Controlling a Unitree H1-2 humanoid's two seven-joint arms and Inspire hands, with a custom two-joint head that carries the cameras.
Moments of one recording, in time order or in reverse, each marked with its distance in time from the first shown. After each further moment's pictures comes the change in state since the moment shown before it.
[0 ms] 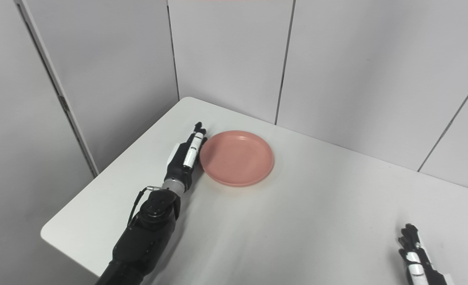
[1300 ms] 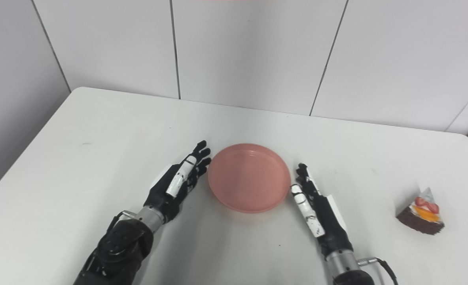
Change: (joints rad) left arm 0.130 -0.117 -0.250 -0.240 -0.005 0.144 -0.232; right arm 0.019 0.069 0.074 -0.102 -0.174 0.109 -0.106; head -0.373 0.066
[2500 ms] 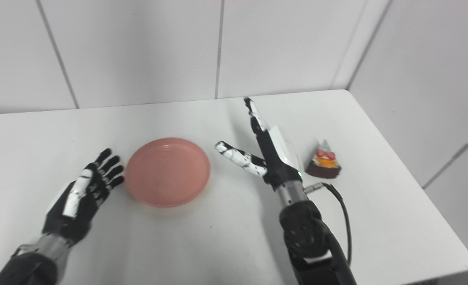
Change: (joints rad) left arm 0.005 0.085 0.102 0.127 -0.099 -0.130 -0.204; right arm -0.096 -0.076 -0.088 -0.254 -0.451 0.043 -0.135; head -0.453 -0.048
